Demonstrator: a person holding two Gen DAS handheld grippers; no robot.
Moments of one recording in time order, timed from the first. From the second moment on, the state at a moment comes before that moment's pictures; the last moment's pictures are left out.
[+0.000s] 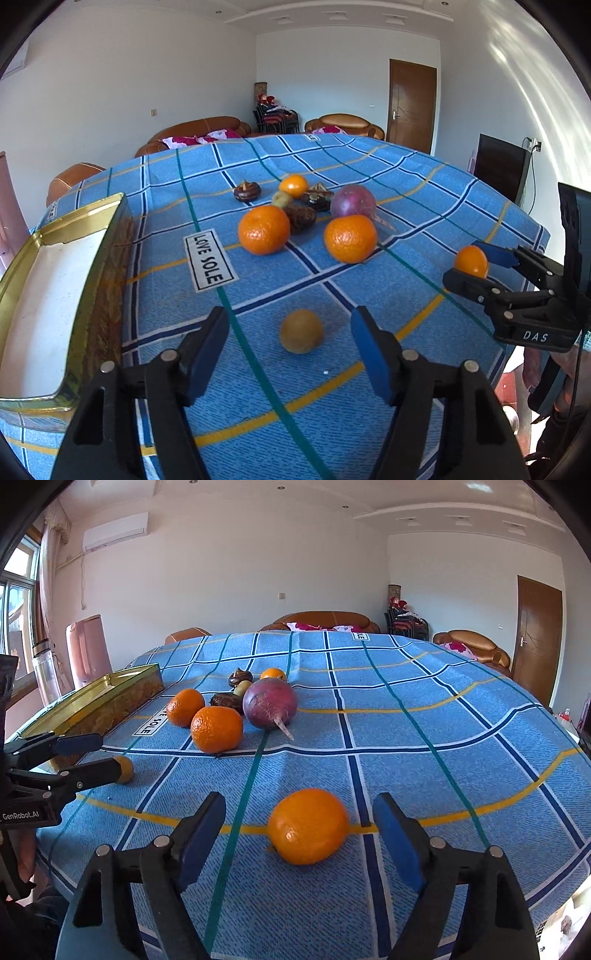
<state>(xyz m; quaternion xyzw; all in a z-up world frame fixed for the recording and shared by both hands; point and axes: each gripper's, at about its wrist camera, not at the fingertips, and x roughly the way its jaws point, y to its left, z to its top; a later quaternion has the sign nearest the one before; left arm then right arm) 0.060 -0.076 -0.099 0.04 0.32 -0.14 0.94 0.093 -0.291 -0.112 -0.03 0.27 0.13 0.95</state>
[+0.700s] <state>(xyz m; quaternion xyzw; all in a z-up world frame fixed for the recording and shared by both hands) 0.058 -0.073 -0.104 0.04 0.32 -0.15 0.93 0.088 -0.279 -0.113 -0.03 0.26 0.17 0.95</state>
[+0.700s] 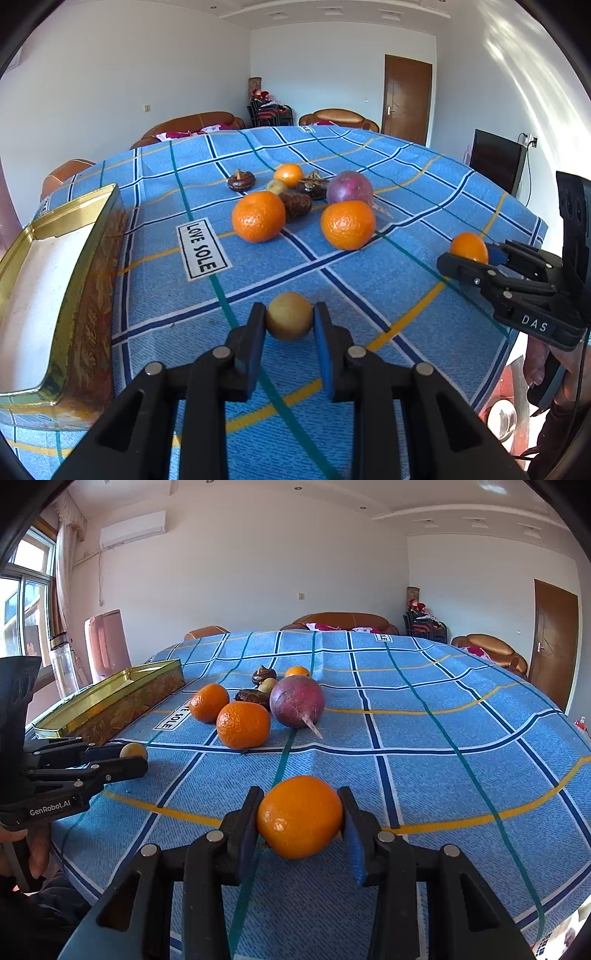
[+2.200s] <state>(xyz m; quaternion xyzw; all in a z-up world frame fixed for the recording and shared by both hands) 0.036 -0.017 -0.053 0.04 0.21 -0.07 0.97 0.082 -0.180 -0.046 -0.09 0.17 0.29 0.94</state>
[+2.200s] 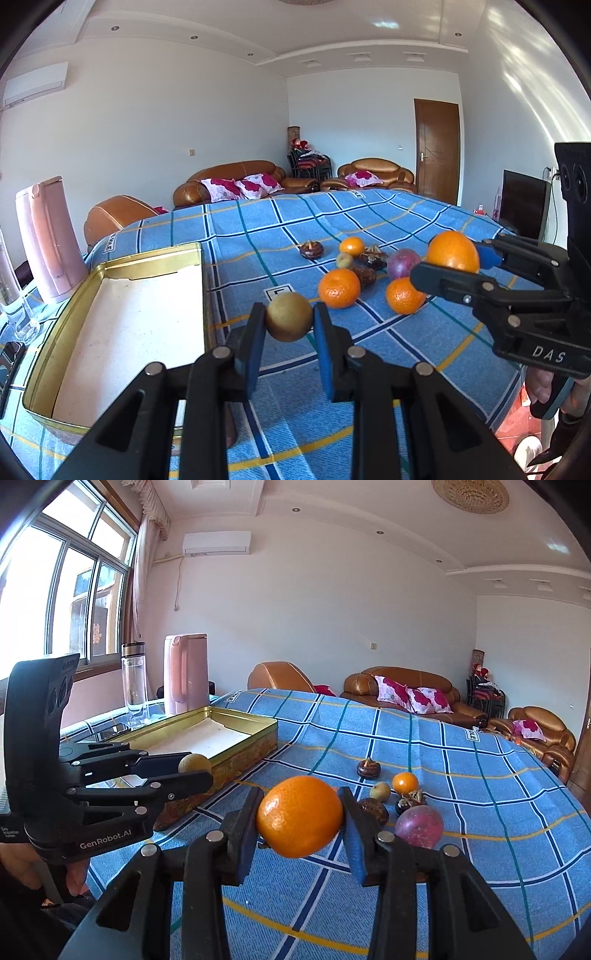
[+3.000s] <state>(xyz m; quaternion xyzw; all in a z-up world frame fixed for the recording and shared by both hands) 0.041 0.039 -0.041 0.01 0.20 -0.02 0.98 0.101 -0.121 -0.025 -0.13 0.15 0.33 0.92</state>
